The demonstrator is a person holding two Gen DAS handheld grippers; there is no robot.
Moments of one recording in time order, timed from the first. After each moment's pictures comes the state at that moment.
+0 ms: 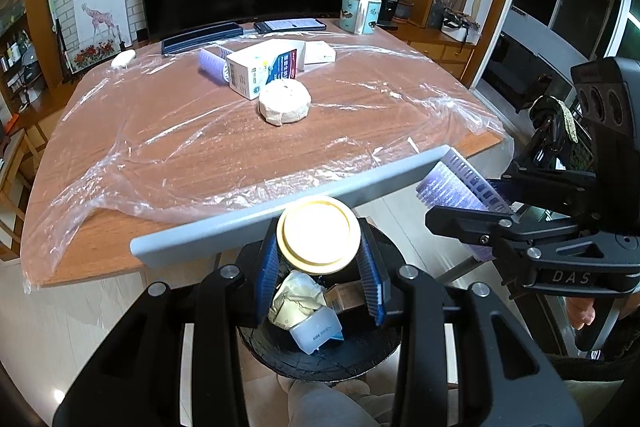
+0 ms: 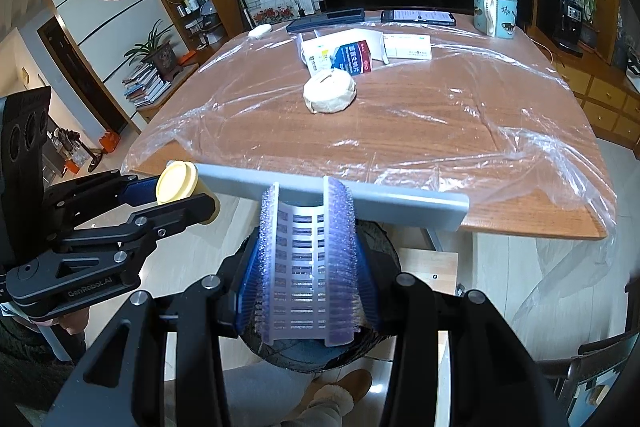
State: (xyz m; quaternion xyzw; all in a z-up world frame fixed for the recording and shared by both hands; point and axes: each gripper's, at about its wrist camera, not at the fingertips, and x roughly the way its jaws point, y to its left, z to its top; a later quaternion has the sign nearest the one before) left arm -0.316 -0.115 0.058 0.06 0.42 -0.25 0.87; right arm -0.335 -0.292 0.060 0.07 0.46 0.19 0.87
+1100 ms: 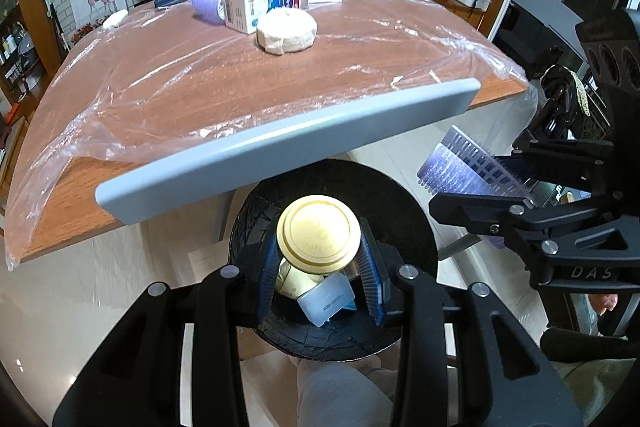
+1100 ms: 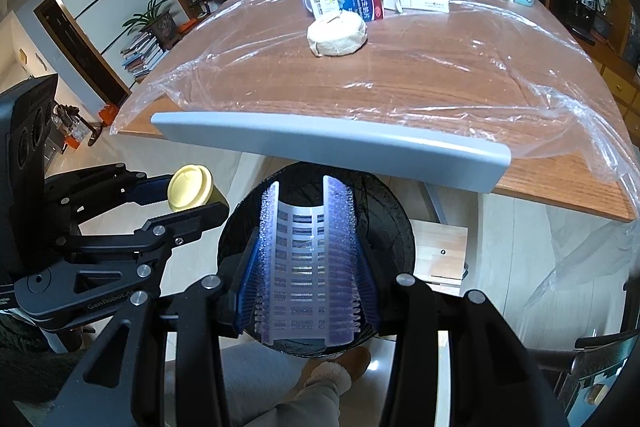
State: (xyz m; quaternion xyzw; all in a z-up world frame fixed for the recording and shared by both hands) left arm -0.316 -0.118 0.008 0.09 0.48 -0.23 0.84; right arm -0.327 -0.279 0.021 0.05 0.51 0.20 0.84
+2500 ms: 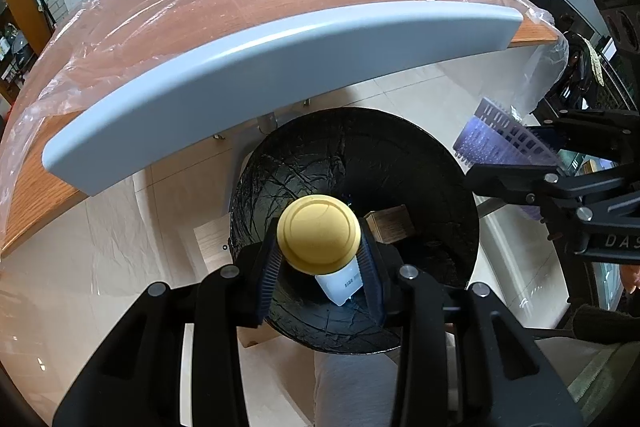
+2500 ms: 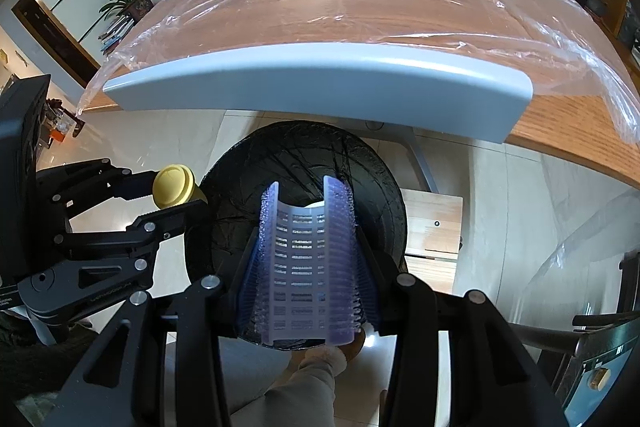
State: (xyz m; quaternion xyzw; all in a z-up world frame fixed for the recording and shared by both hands) left arm -0.304 -0.119 -0.040 0.13 0.52 -0.22 0.81; right arm -0.321 -0.284 -0.020 0.05 0.55 0.16 0.82
